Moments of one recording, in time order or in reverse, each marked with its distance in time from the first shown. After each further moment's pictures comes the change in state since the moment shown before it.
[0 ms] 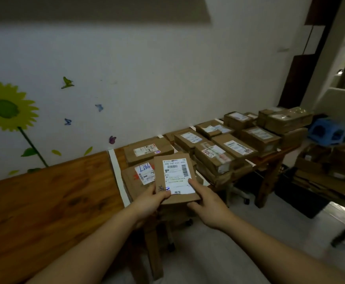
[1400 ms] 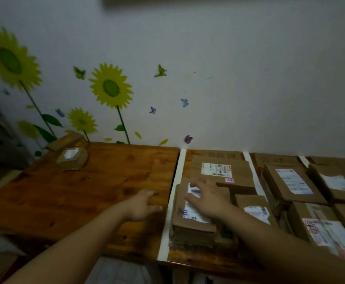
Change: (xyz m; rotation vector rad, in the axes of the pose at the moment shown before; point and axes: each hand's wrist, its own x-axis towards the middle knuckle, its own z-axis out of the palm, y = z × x) left_hand 0.101 -0.007 -0.148 0.614 0.422 -0.278; right_hand 0.297 -0.031 0.070 -0.253 -0.473 -0.369
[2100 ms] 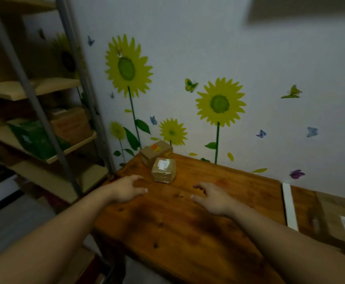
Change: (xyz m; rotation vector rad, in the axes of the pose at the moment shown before) left_hand -0.076 -0.355 -0.263 -0.111 0.229 -0.311; right_hand 0.182 -0.334 0.181 -0.041 -0.274 -0.195
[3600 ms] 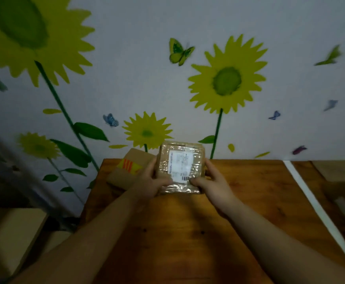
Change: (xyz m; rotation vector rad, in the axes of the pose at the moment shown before) left_hand 0.337 -0.011 -0.041 -0.998 -0.401 0.402; right_hand 0.272 -0.041 0.029 0.985 0.563 0.216
